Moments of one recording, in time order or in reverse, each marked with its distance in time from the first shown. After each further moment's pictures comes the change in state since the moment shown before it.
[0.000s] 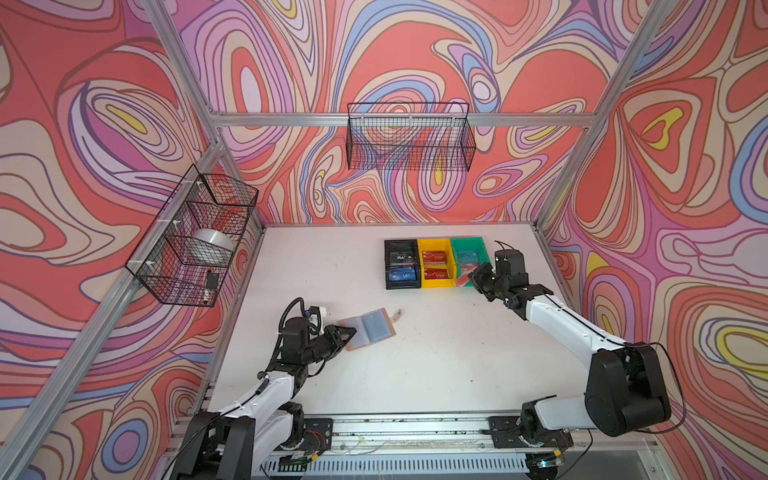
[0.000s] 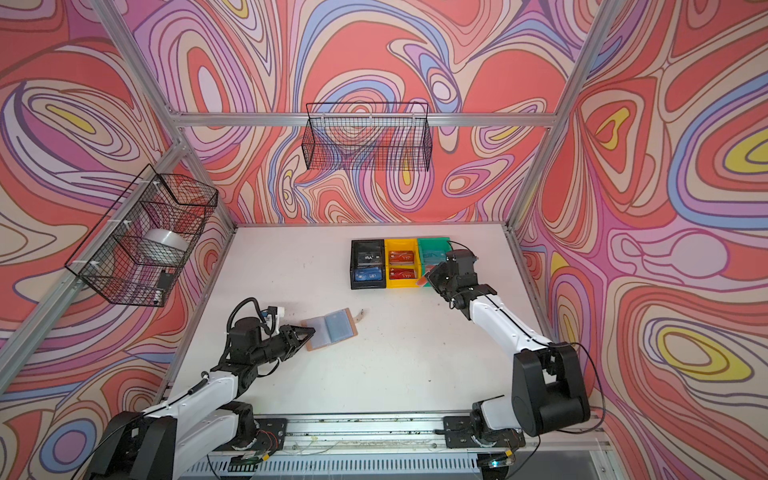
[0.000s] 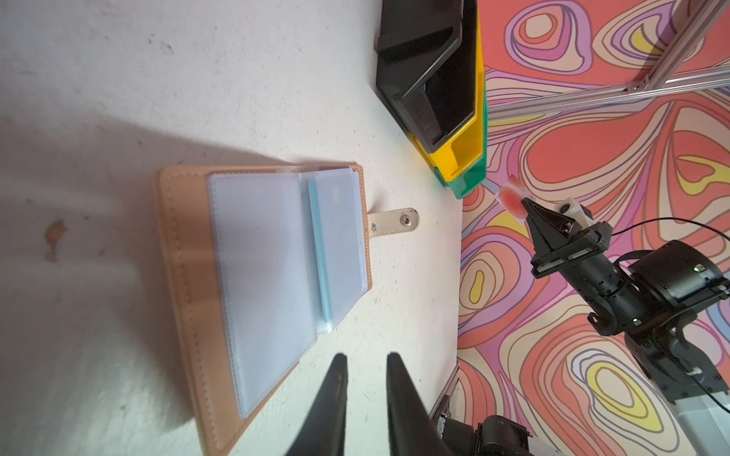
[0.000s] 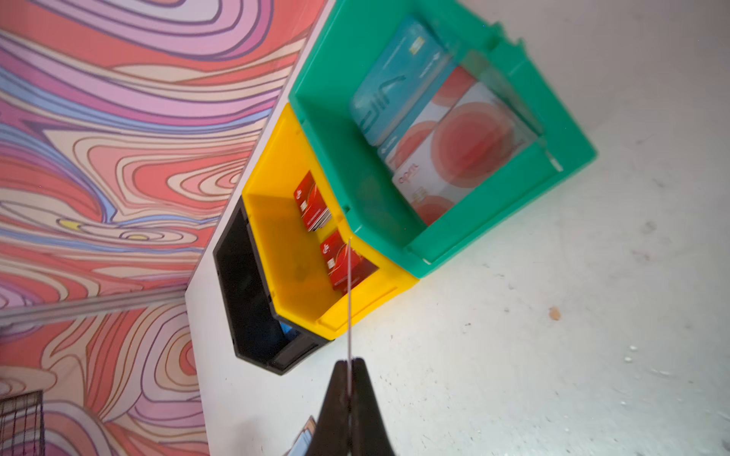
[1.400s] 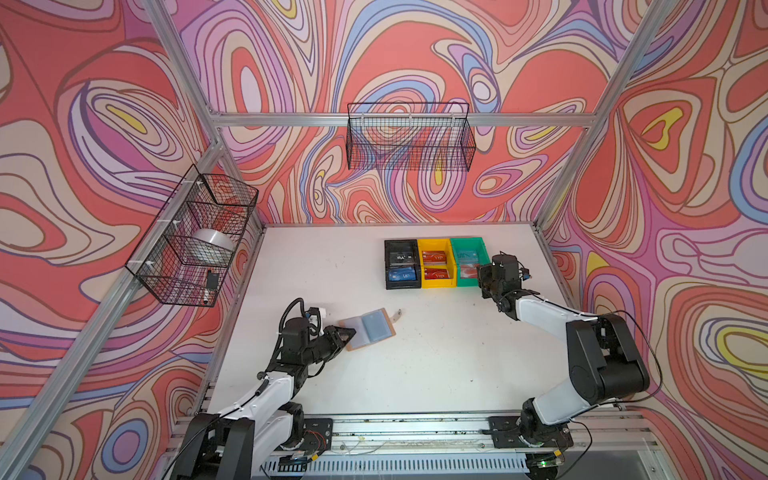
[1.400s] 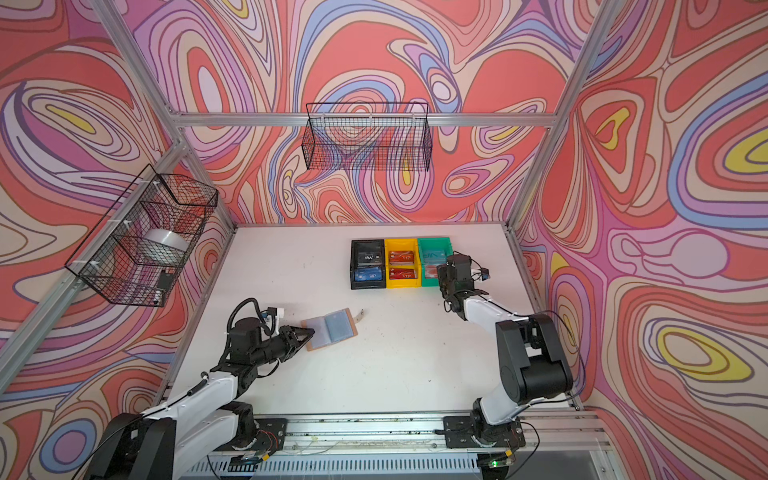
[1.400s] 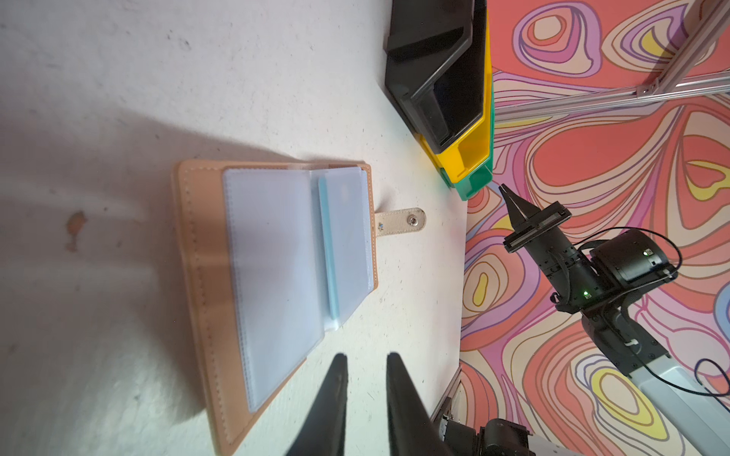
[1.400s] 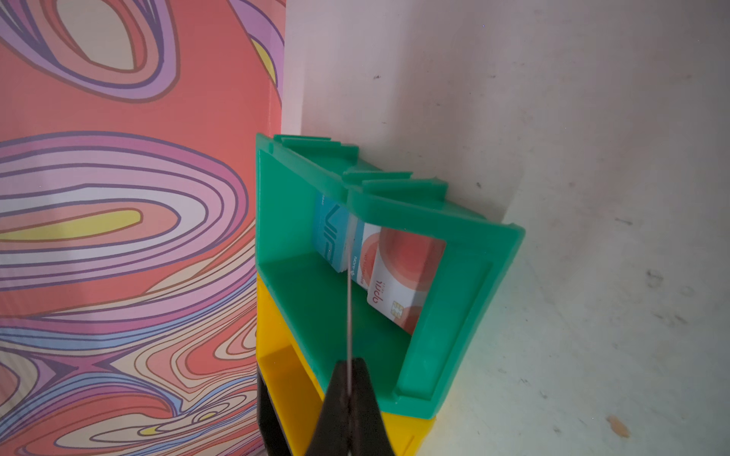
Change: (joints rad) left arm 0.000 -0.001 0.000 -0.026 -0.013 0.000; right arm -0.040 0.192 -0.085 0.364 0.187 0.434
